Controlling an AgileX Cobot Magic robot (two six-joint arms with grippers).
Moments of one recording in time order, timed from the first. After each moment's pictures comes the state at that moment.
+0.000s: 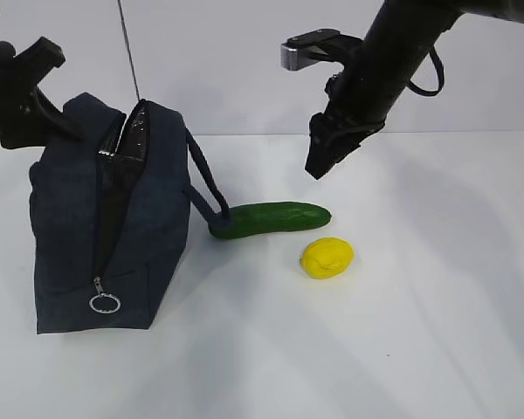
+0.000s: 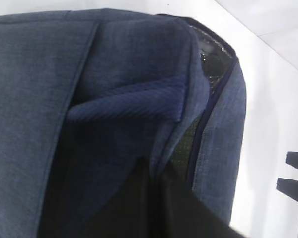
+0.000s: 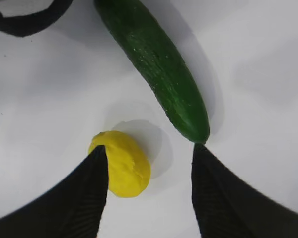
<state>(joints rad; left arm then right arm) -0.09 1.60 -1.14 -0.76 0.67 -0.04 0.27 2.12 -1.91 0.29 1.22 -0.65</state>
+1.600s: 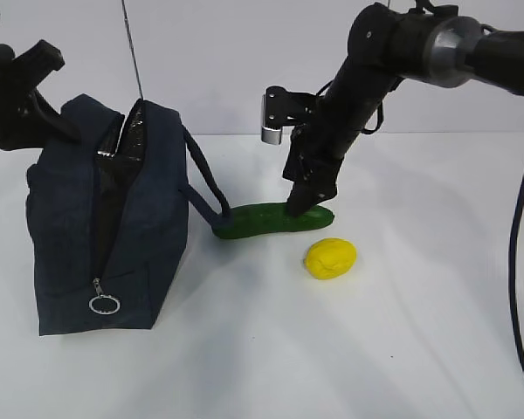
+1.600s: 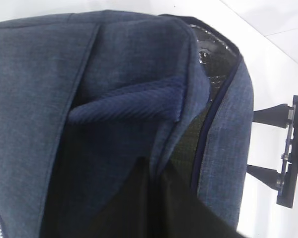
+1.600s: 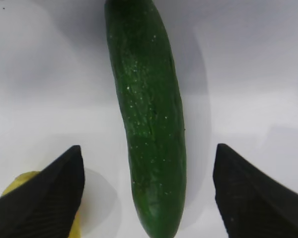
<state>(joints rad) -0.09 1.60 -1.14 -0.74 0.67 -0.04 0.27 2.38 -2.08 0.38 1.18 -1.37</state>
